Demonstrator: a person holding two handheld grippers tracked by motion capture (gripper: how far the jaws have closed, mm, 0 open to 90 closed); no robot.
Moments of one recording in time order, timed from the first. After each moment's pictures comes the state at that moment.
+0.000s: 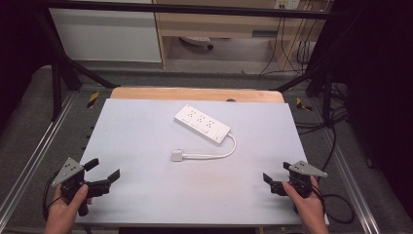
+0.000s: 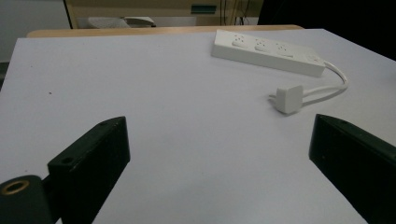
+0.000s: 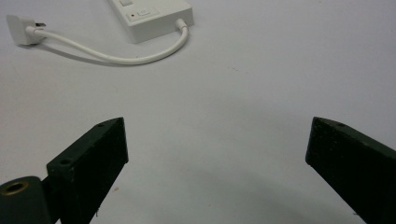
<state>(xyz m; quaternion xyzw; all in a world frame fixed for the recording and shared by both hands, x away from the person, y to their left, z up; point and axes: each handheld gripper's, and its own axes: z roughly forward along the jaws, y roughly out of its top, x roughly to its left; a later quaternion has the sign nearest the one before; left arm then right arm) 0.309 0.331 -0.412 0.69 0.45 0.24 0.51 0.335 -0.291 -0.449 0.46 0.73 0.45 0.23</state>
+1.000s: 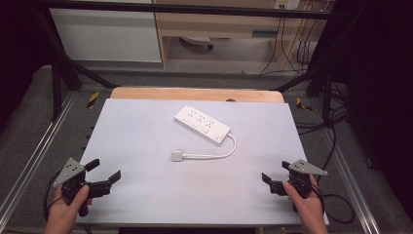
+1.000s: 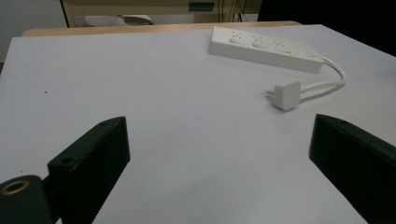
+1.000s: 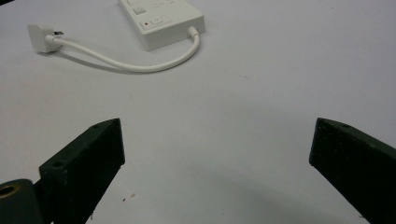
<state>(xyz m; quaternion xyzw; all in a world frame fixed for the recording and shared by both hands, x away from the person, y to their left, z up) 0.309 0.329 -0.413 0.70 0.45 0.24 0.51 0.335 -0.289 -0.442 0.45 0.73 0.46 0.22</state>
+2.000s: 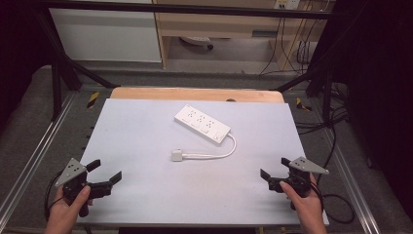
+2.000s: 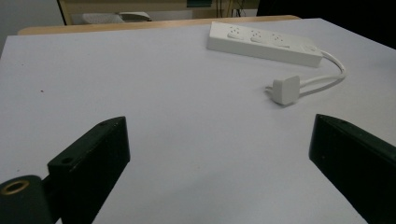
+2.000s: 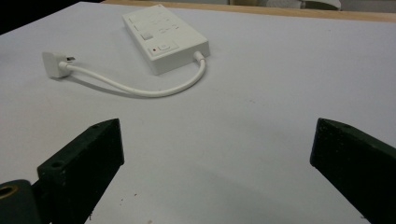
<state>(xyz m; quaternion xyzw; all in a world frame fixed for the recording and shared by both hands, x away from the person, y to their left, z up) 0.309 0.328 -0.414 0.71 0.44 0.24 0.50 0.335 -0.280 -0.428 0.46 0.71 0.48 0.22</state>
